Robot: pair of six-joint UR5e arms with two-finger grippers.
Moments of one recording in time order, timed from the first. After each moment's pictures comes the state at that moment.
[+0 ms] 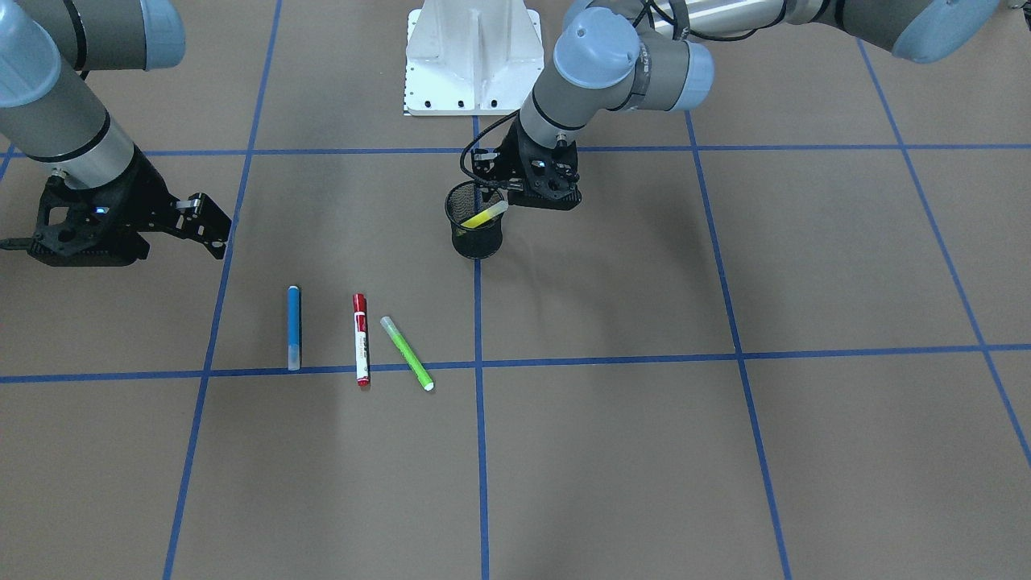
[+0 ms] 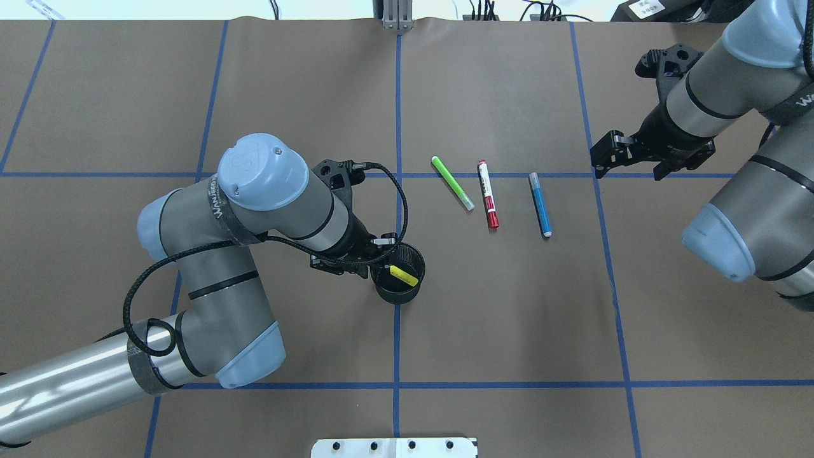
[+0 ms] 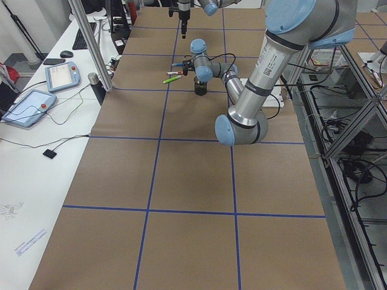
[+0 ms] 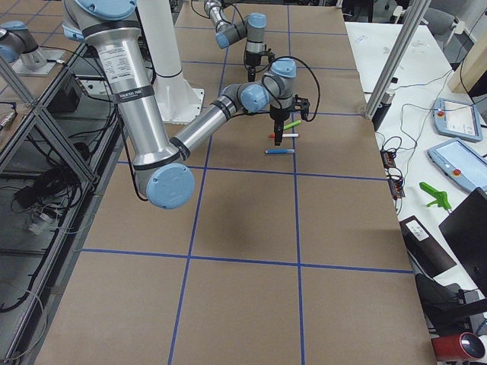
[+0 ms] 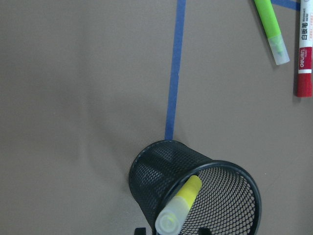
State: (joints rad) left arm -0.51 -2.22 -1.69 -1.86 -2.08 -1.40; right arm 0.93 -1.25 1.94 -1.69 2.13 0.87
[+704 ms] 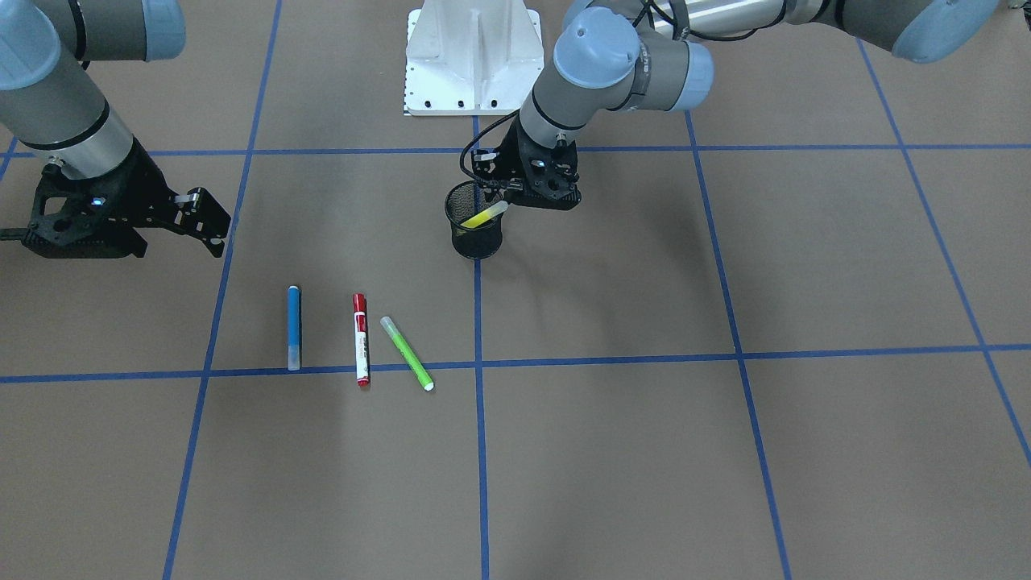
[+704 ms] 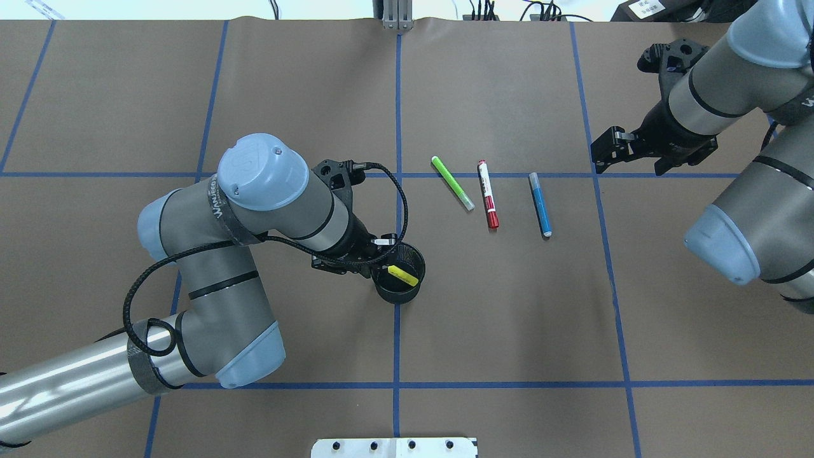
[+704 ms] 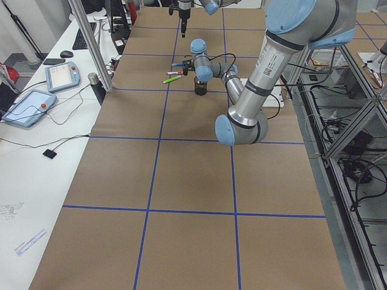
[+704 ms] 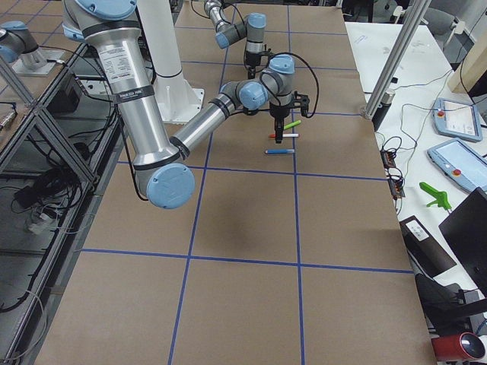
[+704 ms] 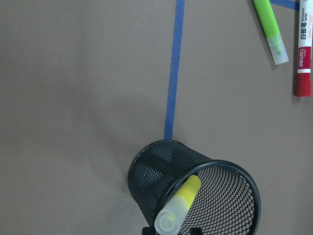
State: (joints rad) left arm -0.51 -2.22 -1.69 -1.86 -2.08 -1.40; right arm 0.93 -1.25 1.97 -1.69 2.11 0.88
